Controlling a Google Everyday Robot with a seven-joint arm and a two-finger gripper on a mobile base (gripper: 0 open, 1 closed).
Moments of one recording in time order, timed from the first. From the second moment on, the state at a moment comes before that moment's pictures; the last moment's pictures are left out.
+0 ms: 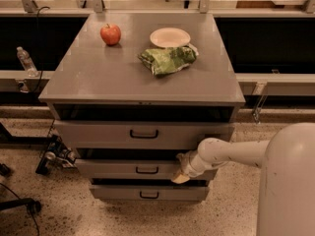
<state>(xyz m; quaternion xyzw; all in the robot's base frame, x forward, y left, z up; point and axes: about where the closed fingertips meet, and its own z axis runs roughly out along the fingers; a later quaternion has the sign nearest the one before) 0.569 -0.082 0.402 -0.62 0.74 0.11 0.24</state>
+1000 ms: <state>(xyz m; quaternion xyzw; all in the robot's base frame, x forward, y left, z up) 0.565 -0.082 0.408 -0.62 0.74 0.12 0.24</state>
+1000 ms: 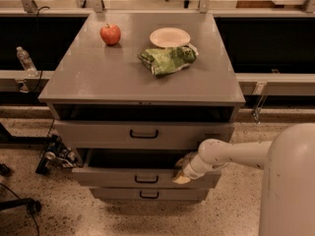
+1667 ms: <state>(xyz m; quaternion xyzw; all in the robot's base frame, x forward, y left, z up) 0.523 -0.090 0.412 -0.60 0.75 0.14 0.23</state>
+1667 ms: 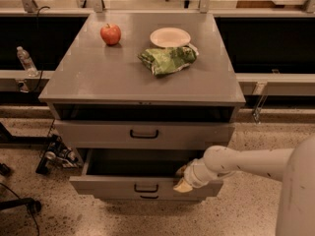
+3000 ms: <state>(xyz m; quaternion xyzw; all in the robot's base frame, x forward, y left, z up) 0.458 -0.101 0.409 -0.58 0.77 0.16 0.21</state>
